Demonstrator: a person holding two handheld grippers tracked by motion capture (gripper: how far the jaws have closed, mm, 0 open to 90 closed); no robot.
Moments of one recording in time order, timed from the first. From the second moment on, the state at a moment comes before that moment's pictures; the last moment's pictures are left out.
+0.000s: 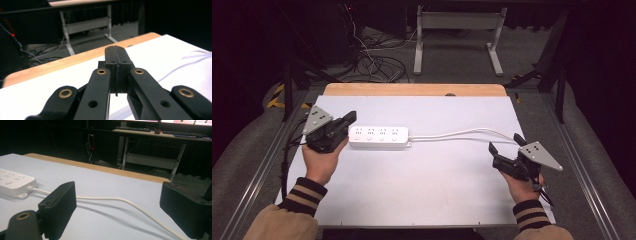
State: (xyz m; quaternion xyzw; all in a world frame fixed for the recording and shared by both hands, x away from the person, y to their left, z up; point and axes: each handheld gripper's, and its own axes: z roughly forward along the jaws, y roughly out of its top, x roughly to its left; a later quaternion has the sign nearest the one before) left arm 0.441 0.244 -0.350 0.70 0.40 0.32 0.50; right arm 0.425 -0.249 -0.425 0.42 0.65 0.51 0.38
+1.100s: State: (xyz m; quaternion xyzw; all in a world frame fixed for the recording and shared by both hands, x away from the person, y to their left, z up) left arm 0.535 0.156 -0.437 0.83 0.45 0.16 0.28; right arm 0.423 -0.251 -0.423 0.42 0.65 0.51 0.38
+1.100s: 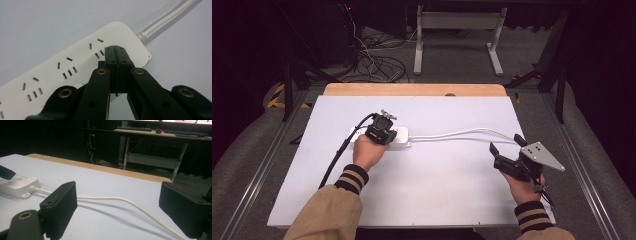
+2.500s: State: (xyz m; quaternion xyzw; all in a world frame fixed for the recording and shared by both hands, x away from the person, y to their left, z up) left arm 0.530 0.157 -0.453 0.81 0.47 0.16 0.31; right arm 0.421 -0.250 -0.423 0.43 0.65 0.51 0.38
